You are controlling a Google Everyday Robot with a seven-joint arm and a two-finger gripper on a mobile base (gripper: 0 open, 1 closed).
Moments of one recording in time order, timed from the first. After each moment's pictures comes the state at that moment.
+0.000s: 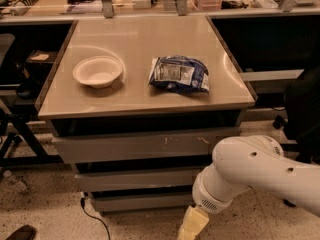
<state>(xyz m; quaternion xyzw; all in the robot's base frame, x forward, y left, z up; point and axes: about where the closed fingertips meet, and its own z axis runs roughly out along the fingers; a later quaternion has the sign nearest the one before) 0.355 -0.089 0.627 -0.53 0.83 0.14 0.09</state>
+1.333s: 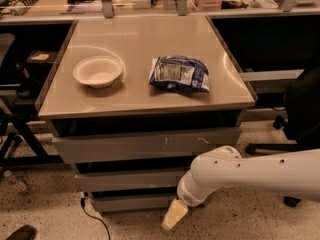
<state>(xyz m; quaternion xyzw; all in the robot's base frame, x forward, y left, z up) 0.420 -0.064 0.511 -0.49 0.86 0.12 0.11</state>
